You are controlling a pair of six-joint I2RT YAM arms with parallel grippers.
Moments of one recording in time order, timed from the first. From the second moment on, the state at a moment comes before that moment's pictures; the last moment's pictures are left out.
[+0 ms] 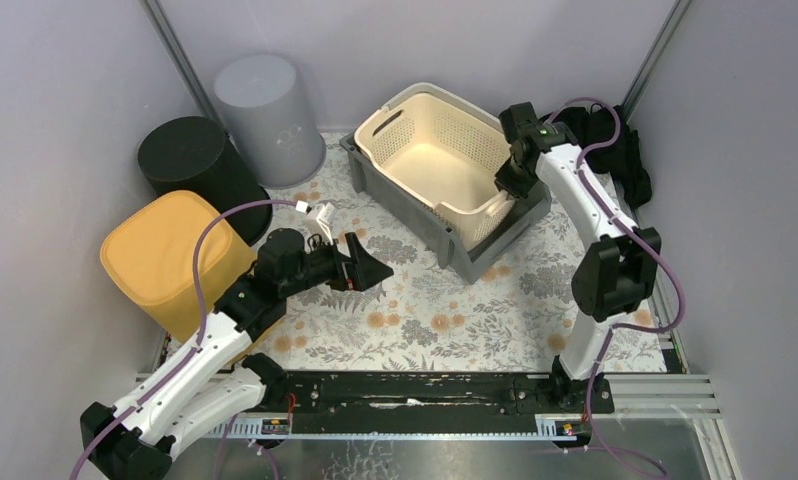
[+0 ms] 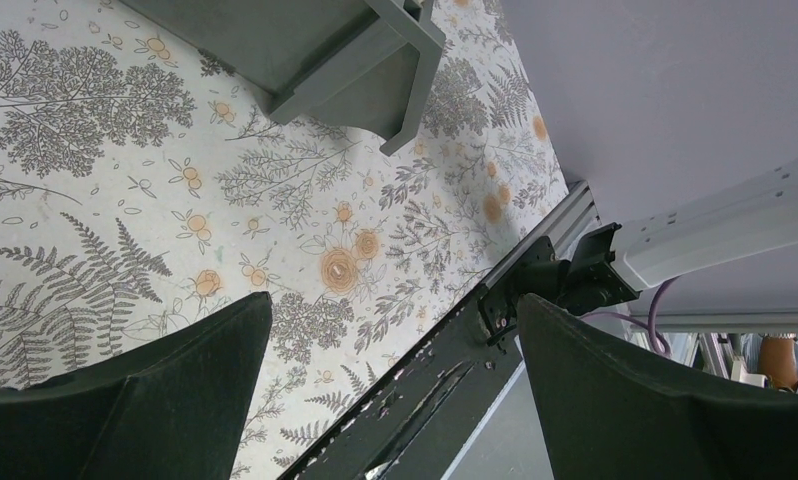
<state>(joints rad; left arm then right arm) -0.58 0.79 0.67 -0.23 0.35 -0.68 0.29 1.85 1.78 -1.11 0.26 0.98</state>
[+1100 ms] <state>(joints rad) -0.58 1.01 0.72 -0.20 0.29 -0.68 0.23 1.34 1.72 -0.98 0.11 0.93</state>
